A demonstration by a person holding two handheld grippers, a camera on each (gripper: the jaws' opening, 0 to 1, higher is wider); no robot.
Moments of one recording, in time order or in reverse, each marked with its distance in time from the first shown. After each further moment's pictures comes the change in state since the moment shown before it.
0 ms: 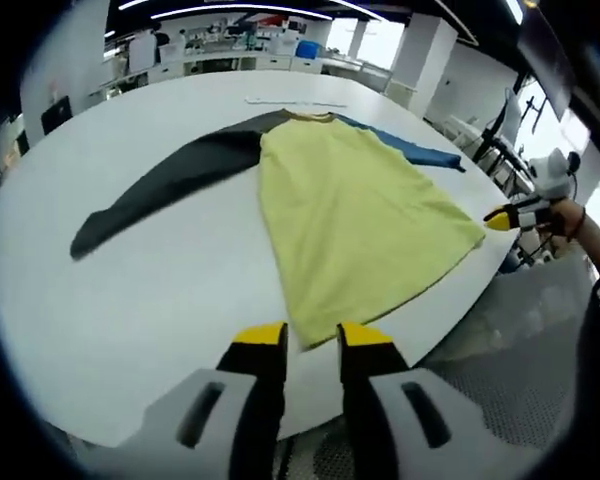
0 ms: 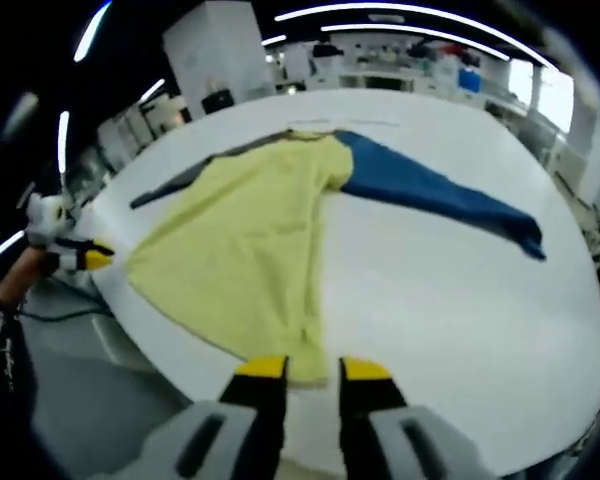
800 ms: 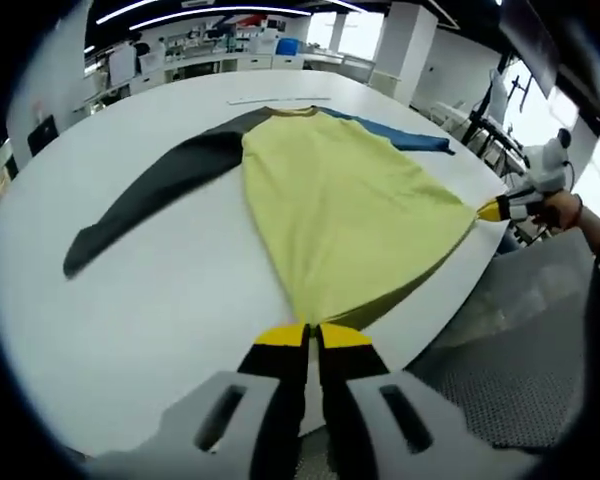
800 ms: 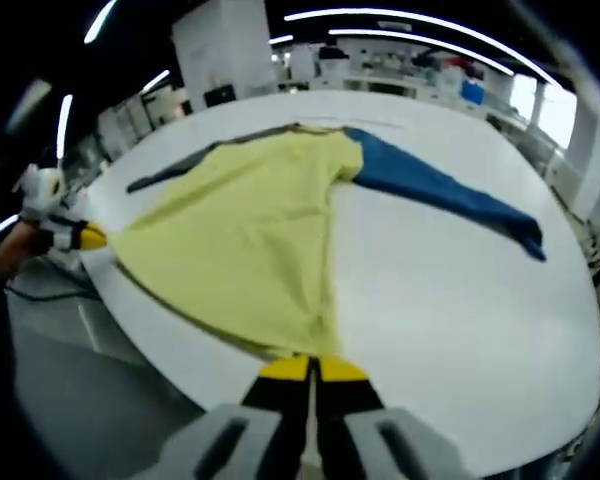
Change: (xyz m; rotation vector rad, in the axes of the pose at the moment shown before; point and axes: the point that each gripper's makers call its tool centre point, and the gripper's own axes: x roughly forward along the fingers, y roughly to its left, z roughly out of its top) left arm 0.001 -0.009 -0.003 0.092 0.024 -0.027; right arm 0.007 0.012 -0.015 -0.041 -0.024 -0.051
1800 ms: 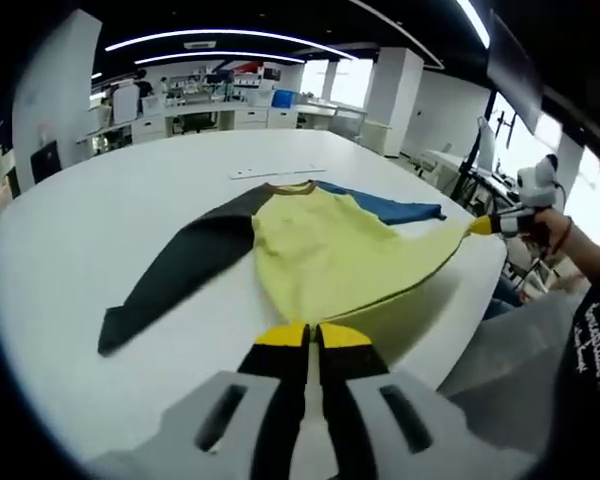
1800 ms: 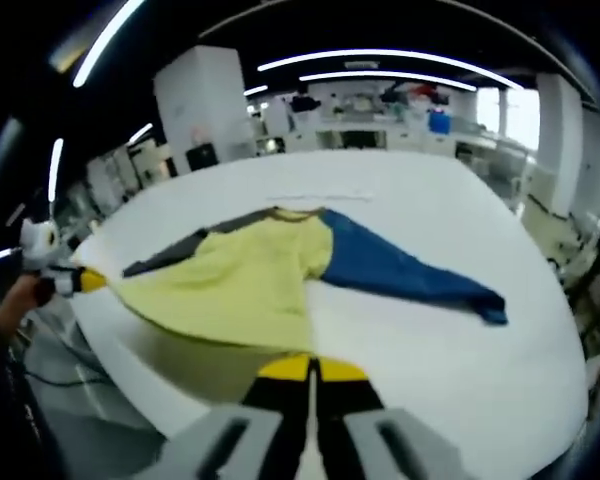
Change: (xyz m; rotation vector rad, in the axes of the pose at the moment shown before) left arm -0.024 0.003 0.087 0.009 -0.228 -0.035; right arm -0.044 -0.026 0.092 0.063 -0.221 -0.059
